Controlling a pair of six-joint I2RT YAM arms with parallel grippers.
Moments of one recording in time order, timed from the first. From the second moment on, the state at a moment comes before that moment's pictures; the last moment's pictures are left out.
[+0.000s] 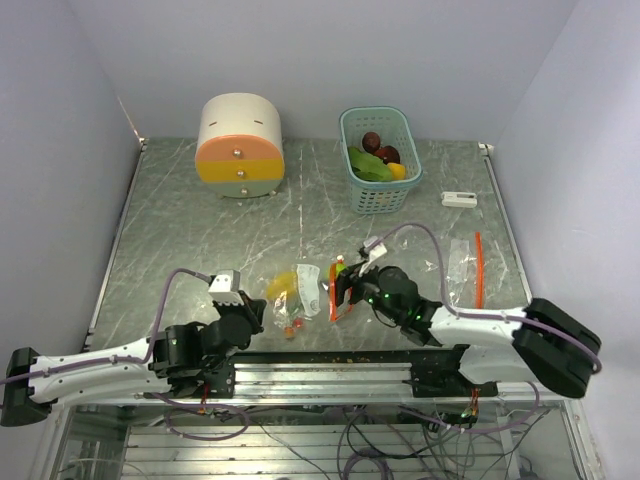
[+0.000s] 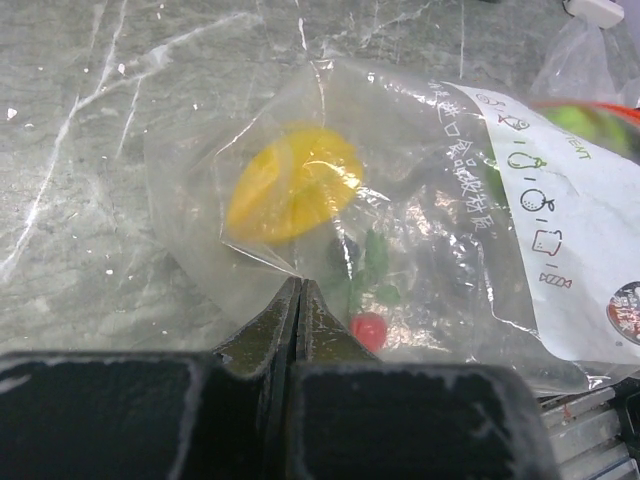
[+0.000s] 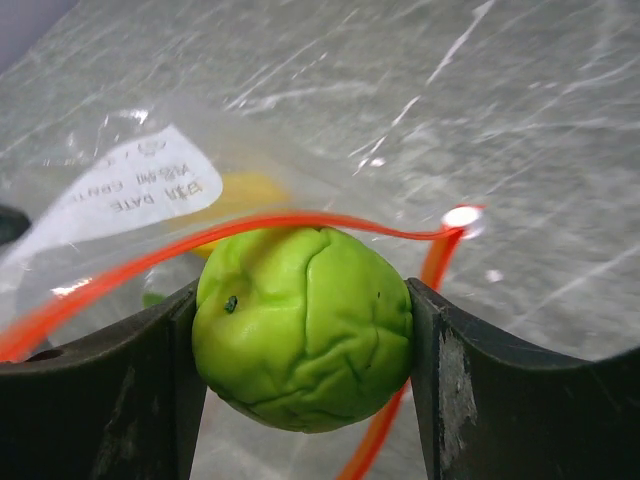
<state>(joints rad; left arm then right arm) -1.31 0.46 0.27 -0.37 -0.87 -0.95 0.97 1.29 0.32 0.72 0.17 0.33</state>
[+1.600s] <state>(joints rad) -1.31 0.47 0.27 -0.42 -0.87 -0.95 0.36 1.96 1.56 0.20 0.24 -0.08</state>
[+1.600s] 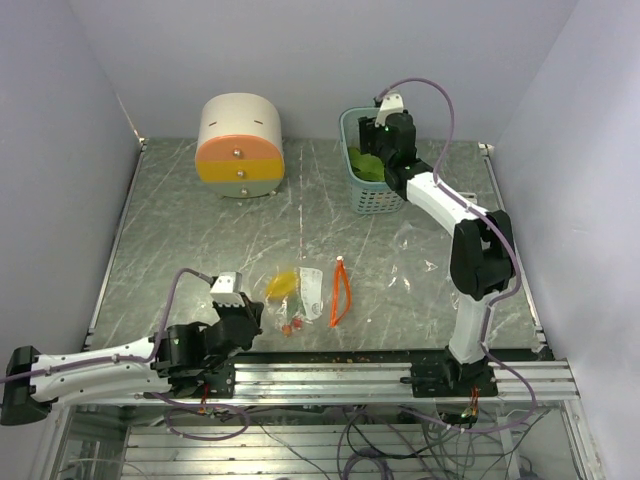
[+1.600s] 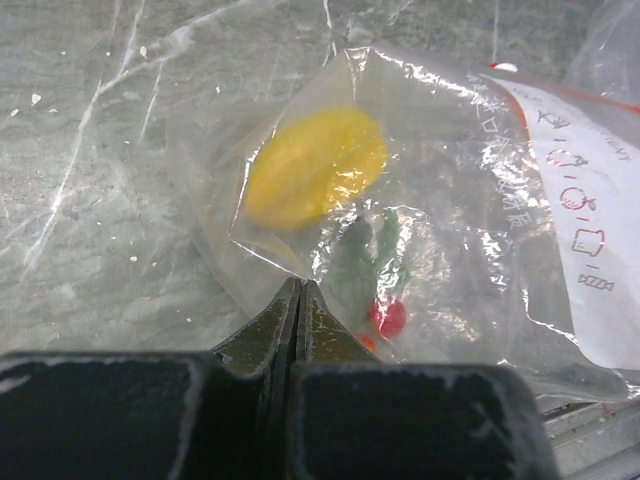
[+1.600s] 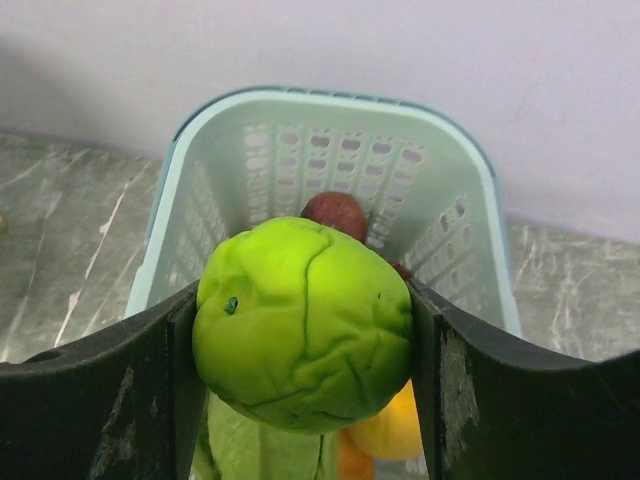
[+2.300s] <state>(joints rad) -1.31 0.49 0.27 -0.41 -0.86 -0.92 0.36 1.75 1.31 0.24 0.12 -0.04</state>
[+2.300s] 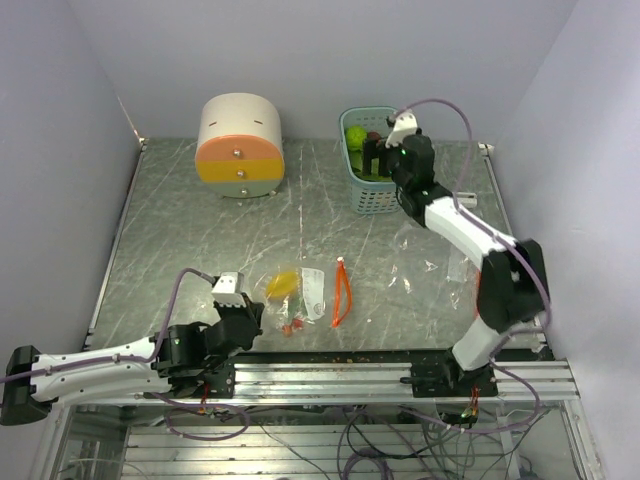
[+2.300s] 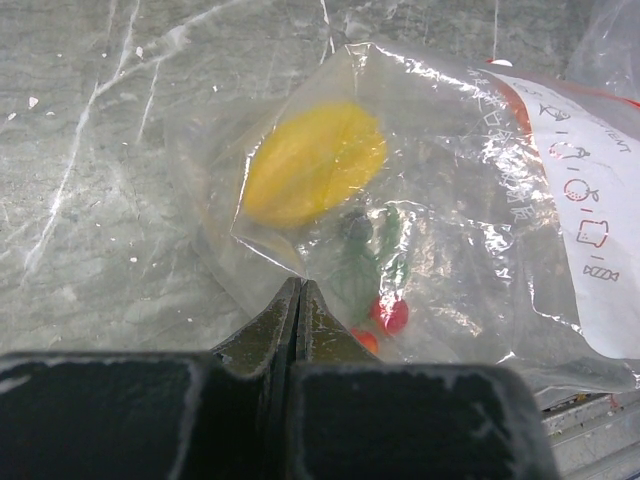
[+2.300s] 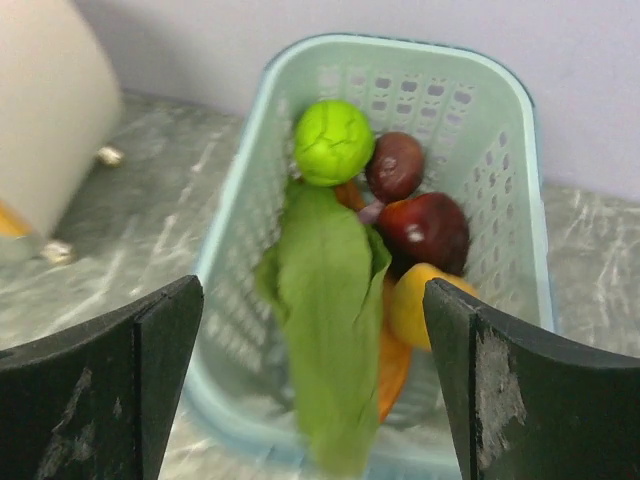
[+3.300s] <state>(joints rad) -1.31 0.60 0.27 -0.32 -0.85 -0.91 0.70 1.01 0.15 0.64 -0.15 0.50</state>
